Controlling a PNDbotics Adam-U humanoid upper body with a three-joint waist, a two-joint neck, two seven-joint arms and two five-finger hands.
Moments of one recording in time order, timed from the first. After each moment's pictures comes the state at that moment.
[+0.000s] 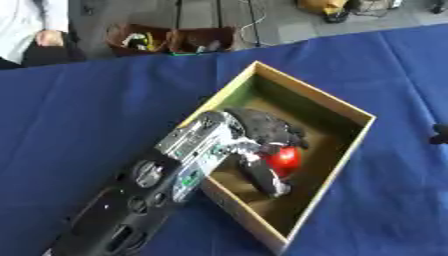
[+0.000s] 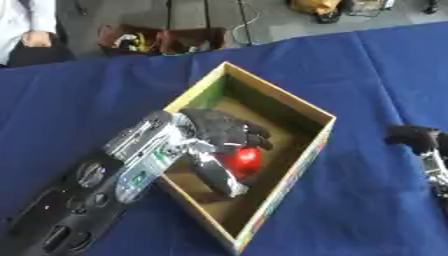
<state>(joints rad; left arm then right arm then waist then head) -1.14 0.12 -0.54 -1.27 -1.02 -0.21 -0.79 -0.18 -0.22 -0.23 -1.99 0.16 -0.10 0.15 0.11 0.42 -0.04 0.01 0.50</state>
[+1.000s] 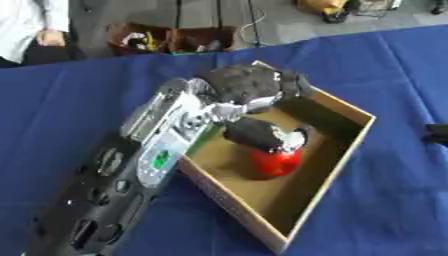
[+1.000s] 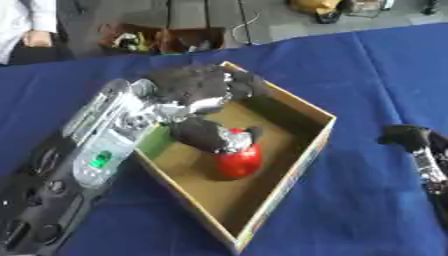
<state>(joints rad) -1.09 0.15 -0.36 -1.54 -0.87 -0.17 -0.62 -0.18 -0.22 -0.23 -1.99 0.16 -0.09 0.14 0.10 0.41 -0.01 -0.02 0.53</state>
